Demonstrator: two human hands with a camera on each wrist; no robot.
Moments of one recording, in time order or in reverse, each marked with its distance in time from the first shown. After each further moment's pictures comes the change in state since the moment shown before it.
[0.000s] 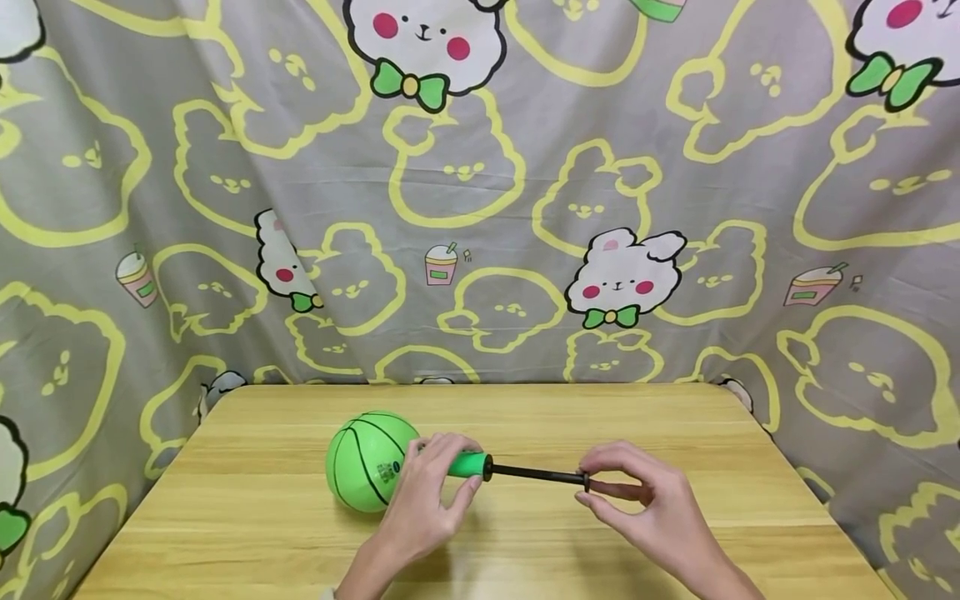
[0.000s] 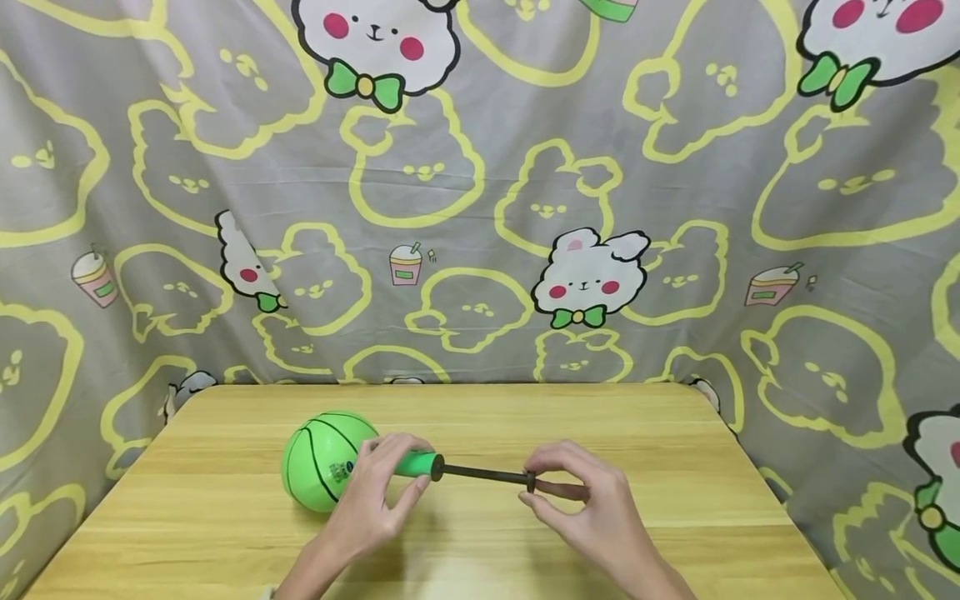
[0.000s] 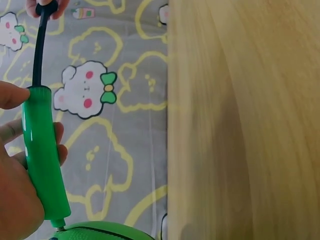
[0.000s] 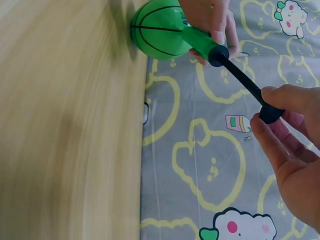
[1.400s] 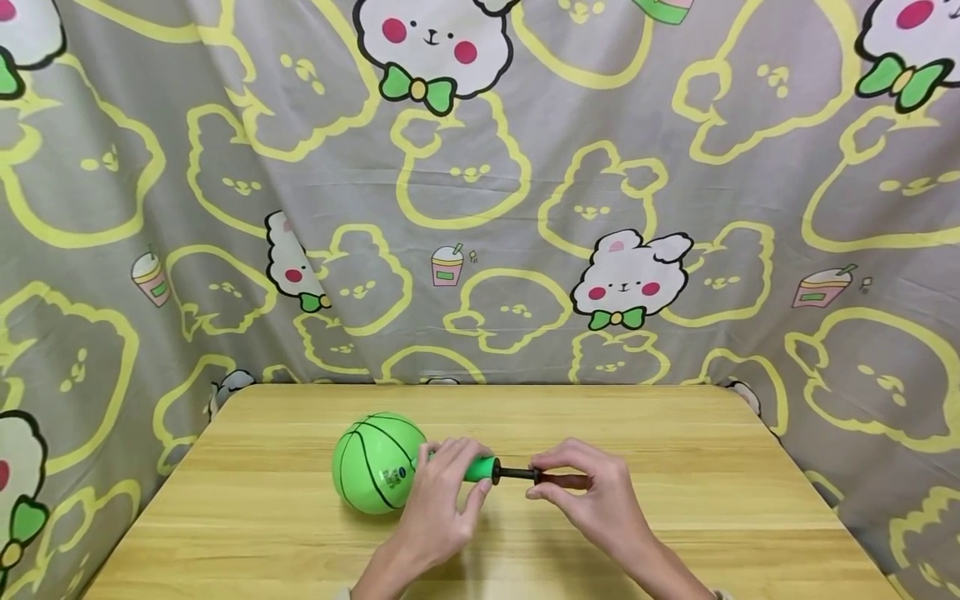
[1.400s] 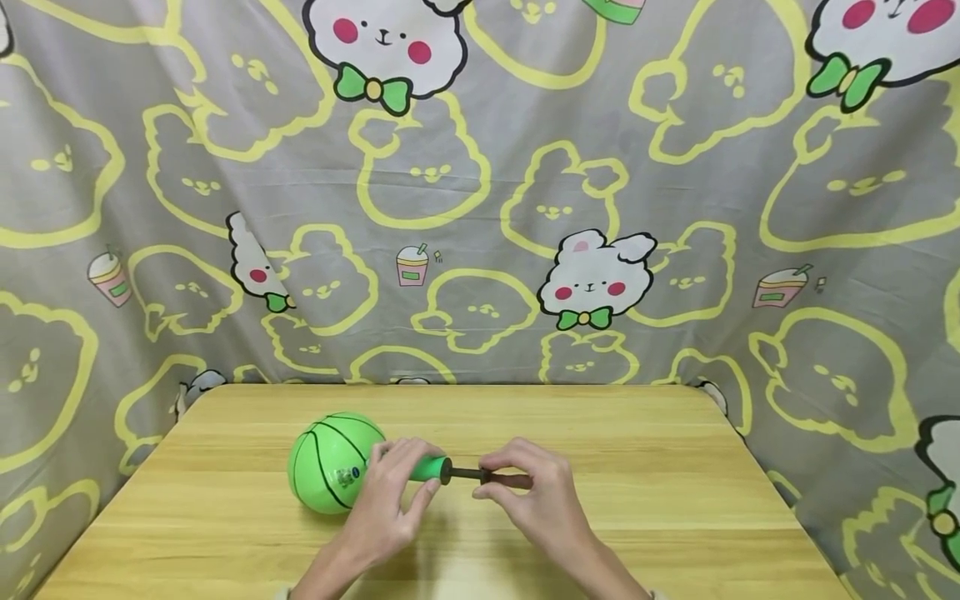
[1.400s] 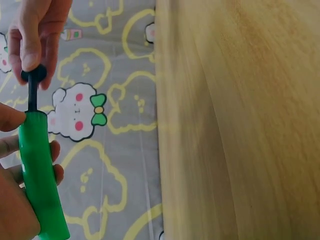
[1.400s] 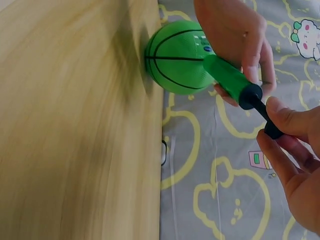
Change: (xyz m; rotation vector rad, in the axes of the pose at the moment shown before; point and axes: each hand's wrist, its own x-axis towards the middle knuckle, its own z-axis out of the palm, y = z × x) left_hand -0.002 0.012 0.006 0.025 0.014 0.019; right_hand 0.021 0.021 0.057 0.084 0.036 -0.148
